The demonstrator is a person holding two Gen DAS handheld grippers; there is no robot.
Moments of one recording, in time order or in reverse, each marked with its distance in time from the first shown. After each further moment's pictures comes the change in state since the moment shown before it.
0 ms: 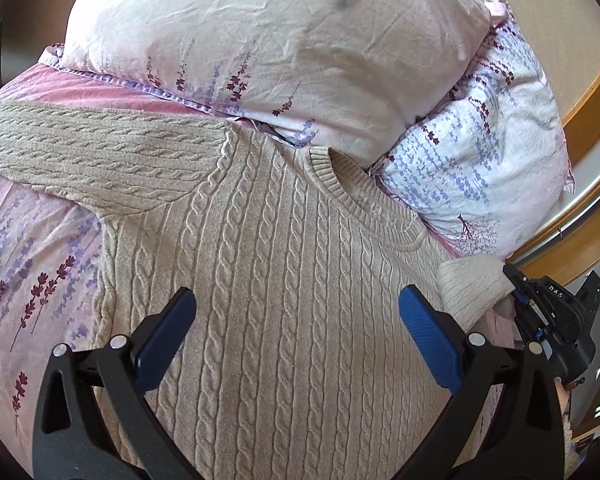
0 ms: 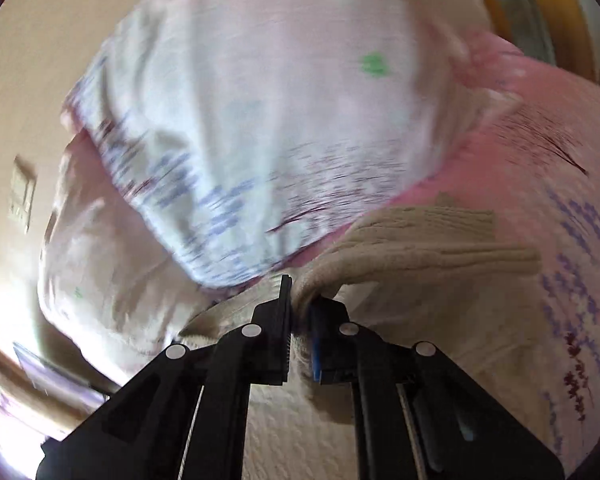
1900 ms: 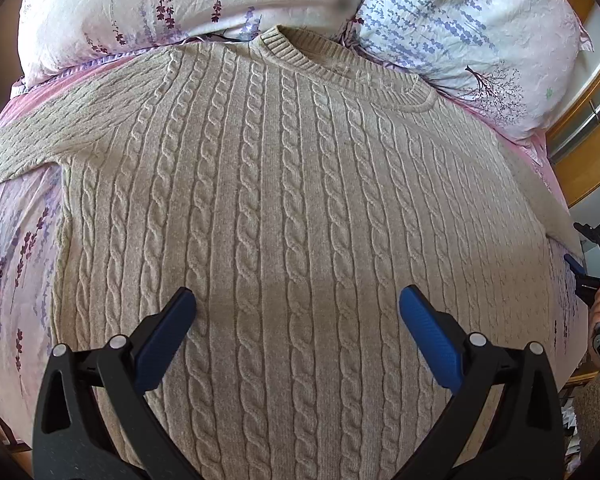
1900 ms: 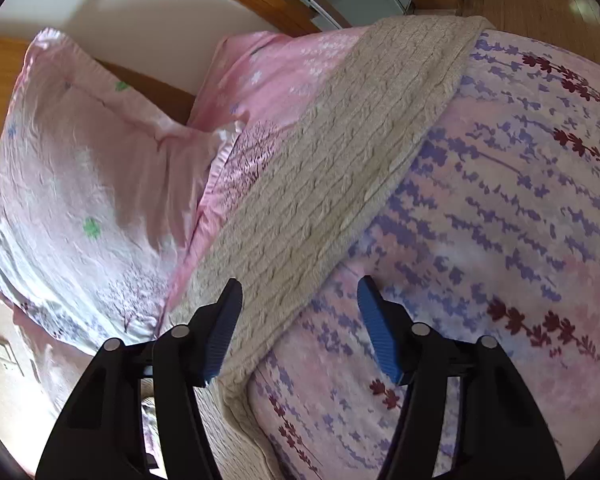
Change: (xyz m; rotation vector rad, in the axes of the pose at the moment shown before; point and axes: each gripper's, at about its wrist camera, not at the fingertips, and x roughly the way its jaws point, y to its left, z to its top) left arm 0.044 -0.052 -0.070 0.291 0.254 0.219; right arm -0.107 -0.268 0.011 0.679 -0.043 -0.238
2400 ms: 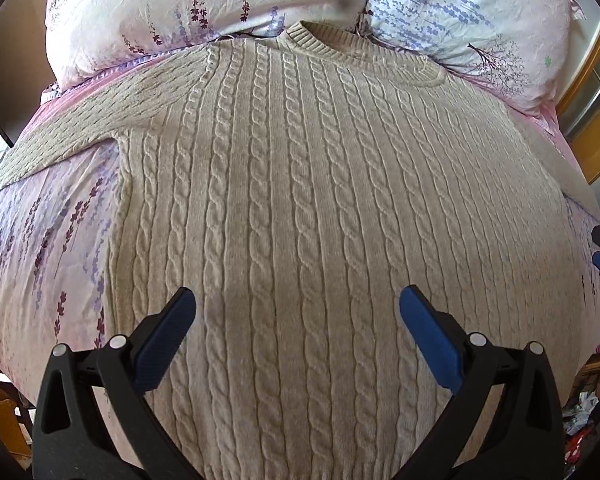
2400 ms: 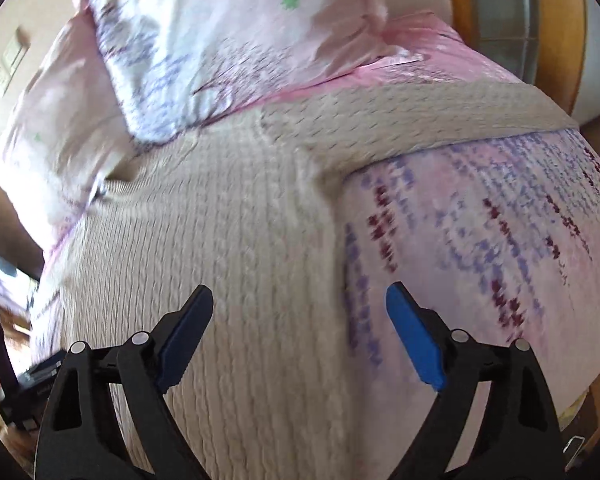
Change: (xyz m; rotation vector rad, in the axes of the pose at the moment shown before) left arm -0.024 0.016 -0.036 0.056 -0.012 0.102; right arm -0.039 0.068 -0.150 -0.665 0.095 -0.101
